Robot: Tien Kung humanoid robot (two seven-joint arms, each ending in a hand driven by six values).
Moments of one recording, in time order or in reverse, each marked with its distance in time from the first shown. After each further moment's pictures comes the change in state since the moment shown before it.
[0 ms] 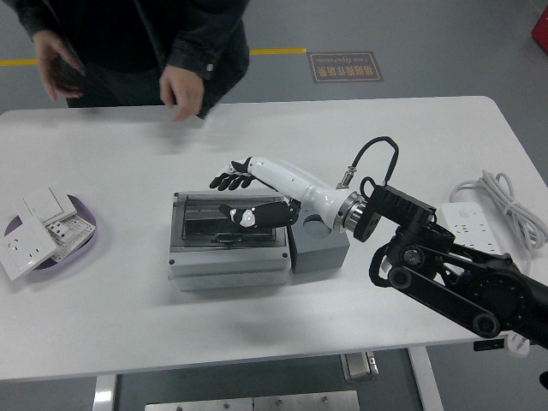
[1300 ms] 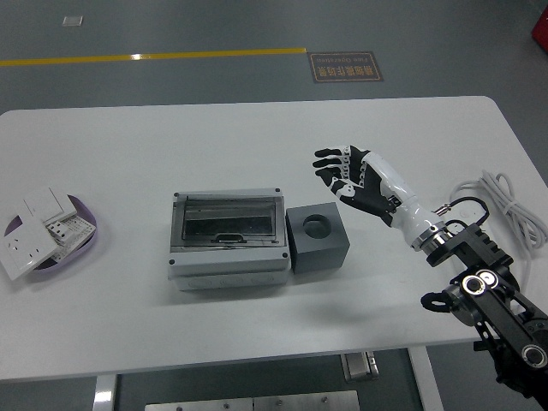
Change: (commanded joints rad) left arm 0.028 -0.018 -0.013 0.000 -0.002 -0.006 0.008; right arm -0.428 0.118 0.493 -0.111 0.283 0.129 0.209
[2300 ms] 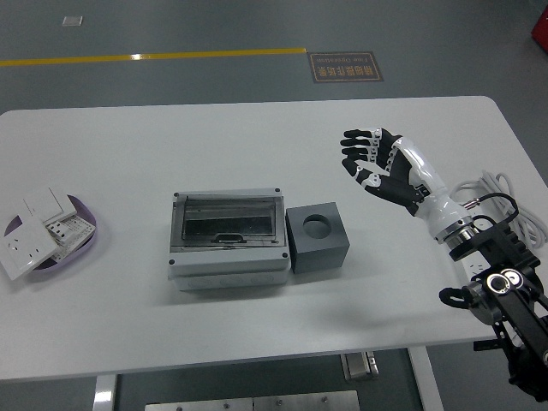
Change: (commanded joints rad) left arm -0.030 0.021 0.003 0.000 0.010 -0.002 0.006; right arm -0.042 -0.005 0.100 0.052 0.009 -0.006 0.027
